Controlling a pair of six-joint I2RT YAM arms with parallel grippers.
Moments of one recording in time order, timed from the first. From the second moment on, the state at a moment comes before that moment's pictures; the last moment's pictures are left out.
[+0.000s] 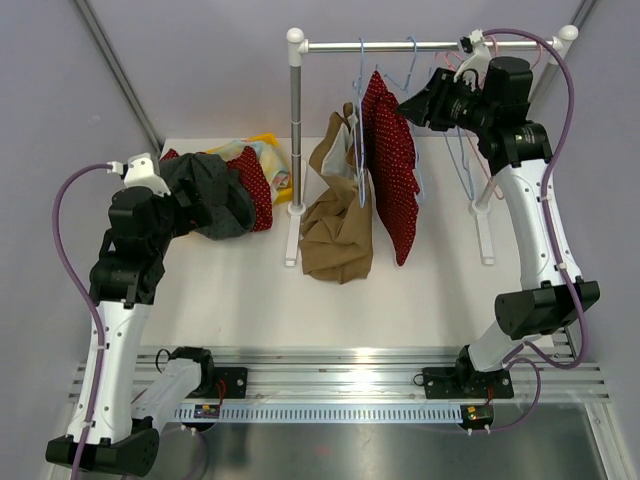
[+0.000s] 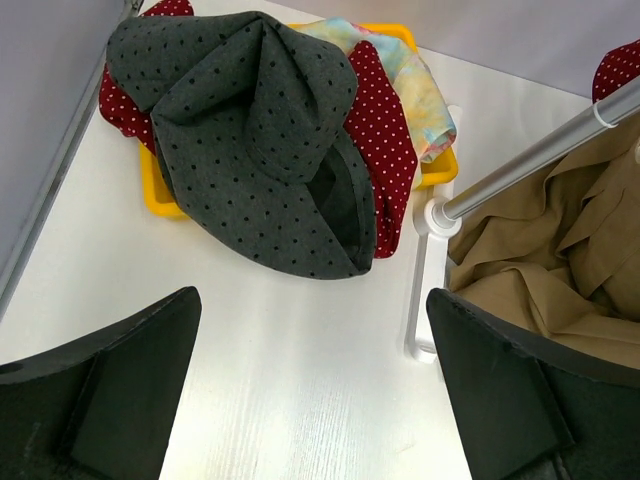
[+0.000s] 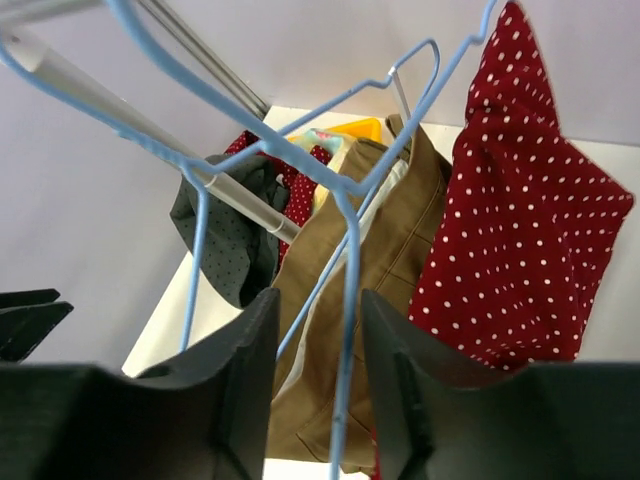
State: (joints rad) left arm -0.08 0.86 1.18 -0.70 -0.13 -0.29; right arm 0.14 1.63 2.00 -0.58 -0.53 0.41
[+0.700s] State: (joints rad) left arm -0.13 0.83 1.21 -0.72 -0.04 -0.29; right arm 0.18 1.64 1.95 -0.64 -0.48 0.40
